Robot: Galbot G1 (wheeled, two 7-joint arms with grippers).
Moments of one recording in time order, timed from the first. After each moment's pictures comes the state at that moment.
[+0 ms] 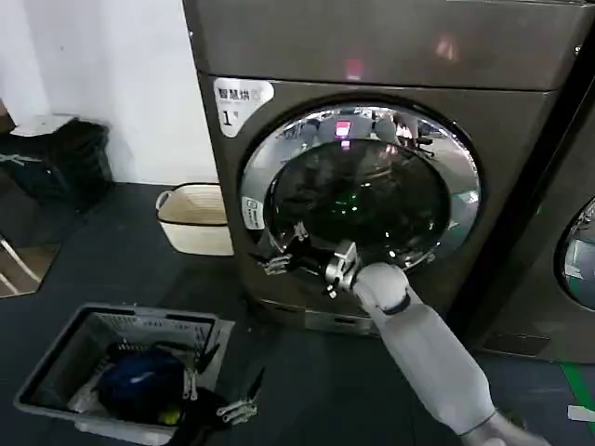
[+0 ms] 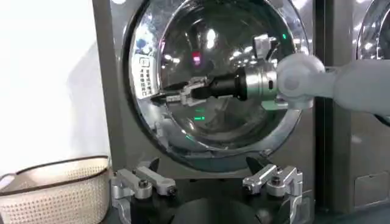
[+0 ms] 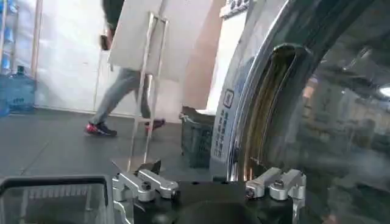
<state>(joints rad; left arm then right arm) 1.83 -1.39 -0.55 -2.23 -0.07 -0.13 0.29 -0.44 1.33 -0.08 1.37 0.33 -0.11 -0.55</state>
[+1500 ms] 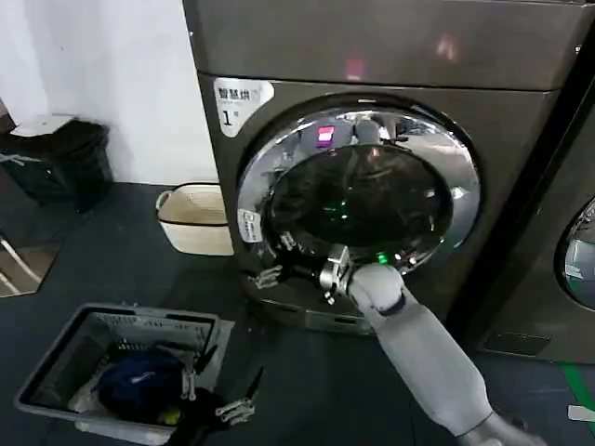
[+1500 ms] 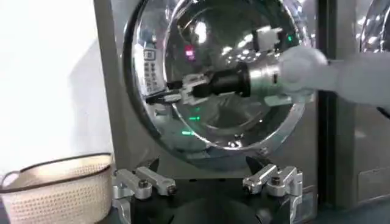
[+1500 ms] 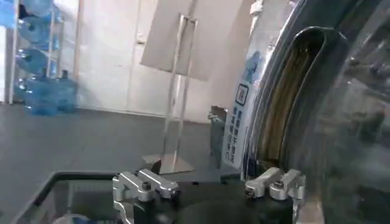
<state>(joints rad) 1.83 -1.40 -0.60 -2.23 -0.07 -0.08 0.28 -0.57 1.22 -0.02 1.61 0.45 -0.16 -0.82</state>
